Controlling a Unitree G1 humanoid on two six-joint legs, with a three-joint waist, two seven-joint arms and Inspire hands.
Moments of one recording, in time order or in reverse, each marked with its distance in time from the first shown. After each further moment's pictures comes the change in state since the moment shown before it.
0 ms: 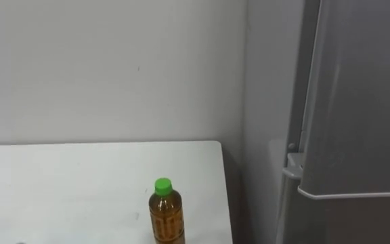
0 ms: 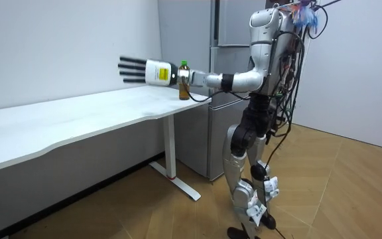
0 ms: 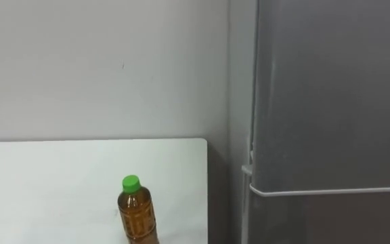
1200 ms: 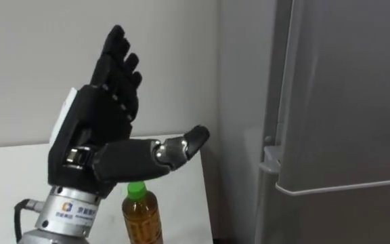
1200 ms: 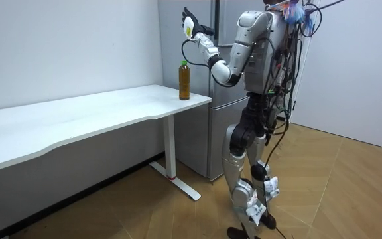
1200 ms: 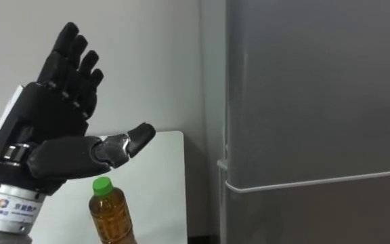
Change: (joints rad) left arm -0.356 0.002 -0.411 -0.333 -0.262 0.114 -0.480; right arm -0.071 -0.016 0.138 0.012 0.080 0.016 0.014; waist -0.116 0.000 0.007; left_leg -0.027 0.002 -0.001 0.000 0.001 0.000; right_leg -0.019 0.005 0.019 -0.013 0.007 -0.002
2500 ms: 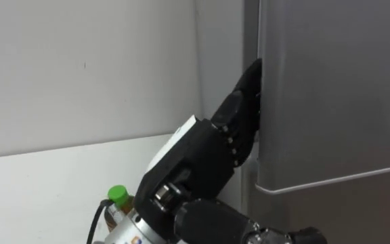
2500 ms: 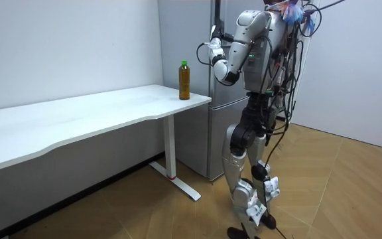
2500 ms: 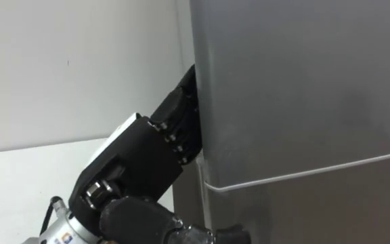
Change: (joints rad) left arm 0.000 -0.009 -0.214 -0.014 -0.109 0.079 -0.303; right arm -0.051 -0.036 0.135 0.019 0.046 0.017 -0.014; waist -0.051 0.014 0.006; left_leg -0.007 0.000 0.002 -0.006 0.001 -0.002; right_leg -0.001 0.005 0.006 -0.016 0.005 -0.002
